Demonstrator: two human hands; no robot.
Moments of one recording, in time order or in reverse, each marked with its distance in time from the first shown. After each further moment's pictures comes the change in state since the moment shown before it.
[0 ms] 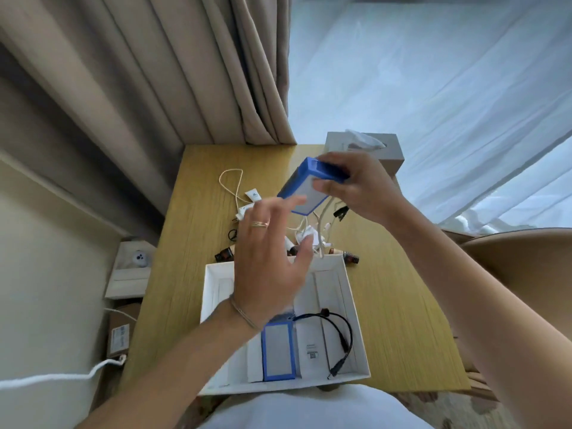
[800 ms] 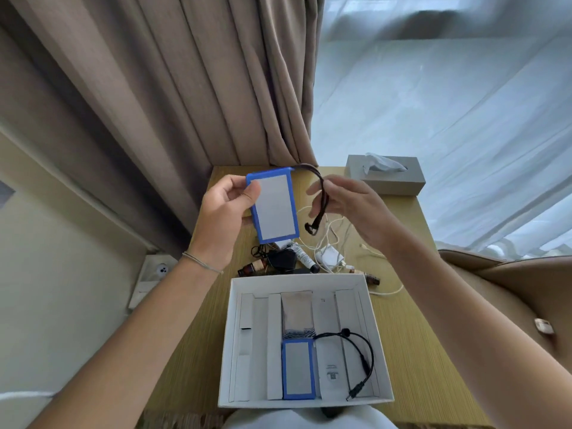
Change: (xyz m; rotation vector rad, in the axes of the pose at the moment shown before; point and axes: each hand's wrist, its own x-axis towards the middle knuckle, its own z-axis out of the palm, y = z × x) left_hand 0.073 -0.053 -0.077 -0.691 -0.029 -0.678; right_hand 0.013 -0.013 0.034 0.659 -0.161 0.192
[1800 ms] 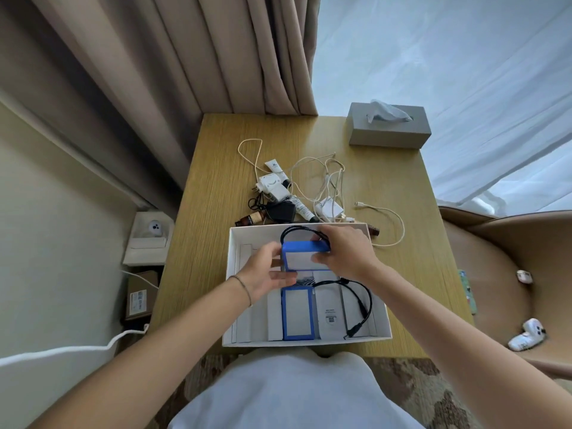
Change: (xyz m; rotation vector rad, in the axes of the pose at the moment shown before) left_hand -0.077 -0.171 0.019 -0.194 -0.141 -0.942; right_hand -0.082 0.136 0.051 -1.132 0.009 0.183
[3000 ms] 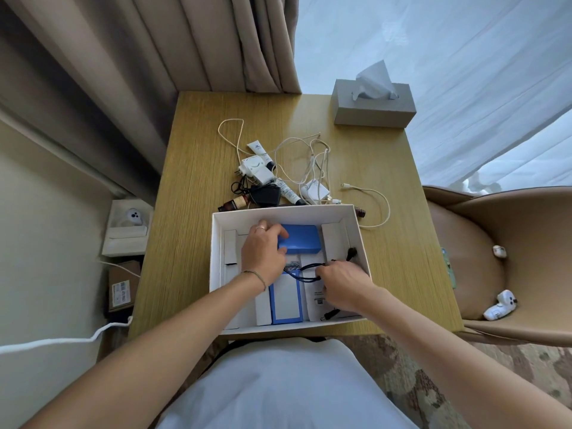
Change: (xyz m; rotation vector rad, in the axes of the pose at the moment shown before) left_hand 0.045 -0.035 0.012 1.162 0.382 0.822; right_hand -0.064 0.012 0.050 -0.300 -0.453 0.058
